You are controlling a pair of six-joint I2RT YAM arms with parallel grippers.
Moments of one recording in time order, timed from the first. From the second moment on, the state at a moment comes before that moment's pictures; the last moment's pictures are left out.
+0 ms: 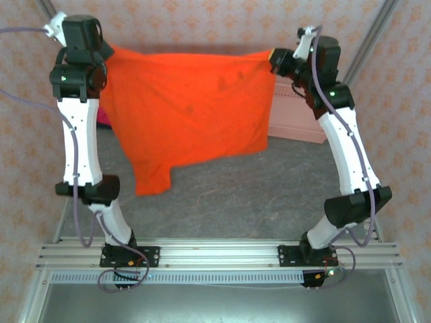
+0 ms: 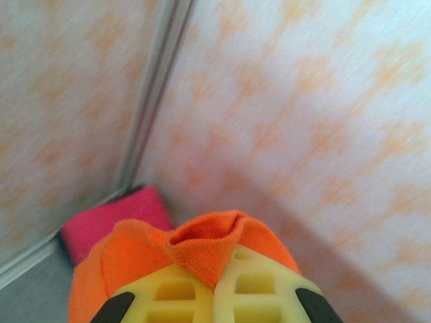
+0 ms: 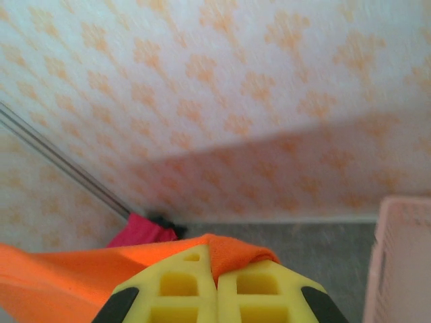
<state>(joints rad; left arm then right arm) 0.04 1.89 2.72 -1.12 -0.46 -0.62 0.22 1.63 2.00 -0.53 -0.26 0.47</state>
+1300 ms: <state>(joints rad) 0.13 1.06 0.67 -0.79 -0.20 -0.82 0.22 1.28 0.53 -0.14 -0.36 0.68</state>
